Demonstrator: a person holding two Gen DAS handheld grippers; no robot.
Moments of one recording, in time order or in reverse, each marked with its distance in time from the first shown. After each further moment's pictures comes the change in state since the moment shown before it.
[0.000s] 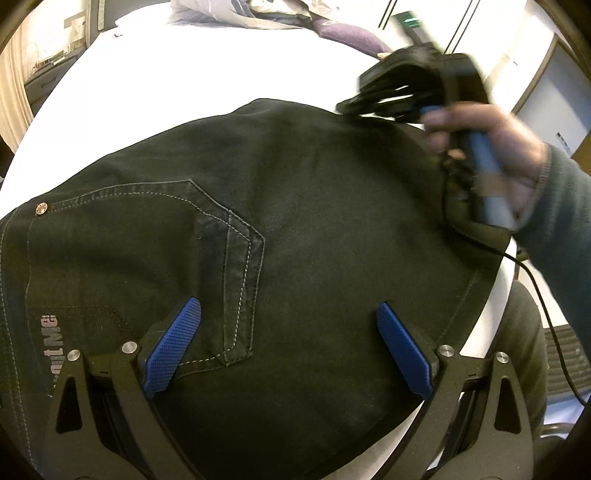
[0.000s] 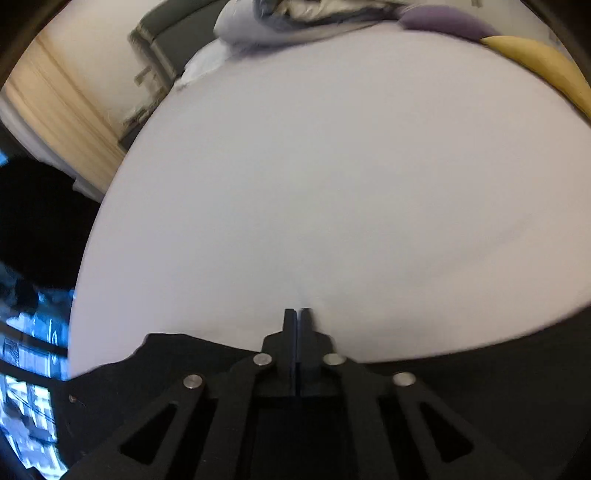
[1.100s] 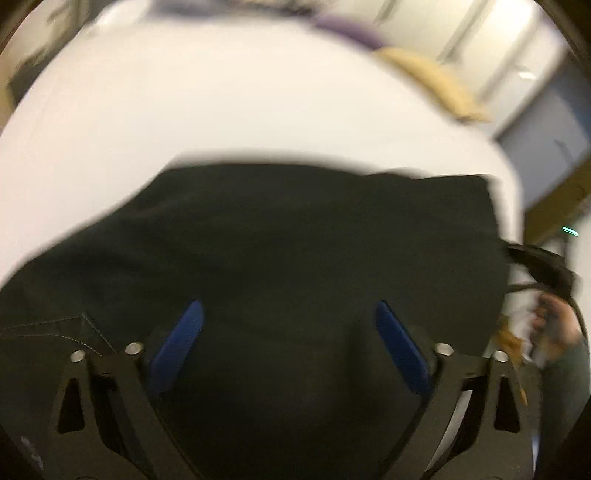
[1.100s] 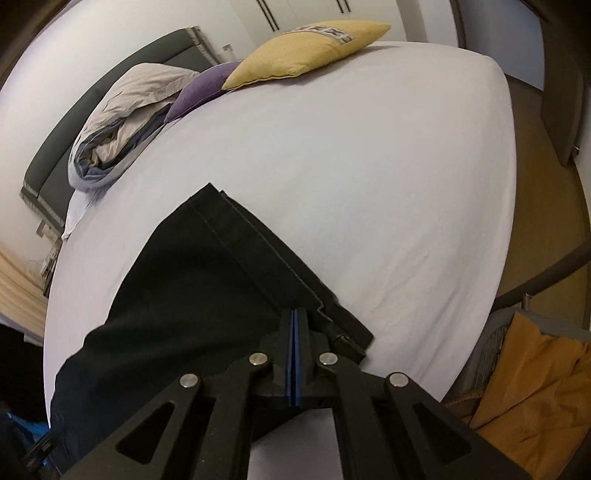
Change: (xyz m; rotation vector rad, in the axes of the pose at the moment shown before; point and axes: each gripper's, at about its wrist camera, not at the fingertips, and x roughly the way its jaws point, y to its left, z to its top) left arm 0.084 -0.052 0.106 -0.083 0.090 -0.022; right arm -0.202 -0.287 -0.144 0.454 -0.280 -0.335
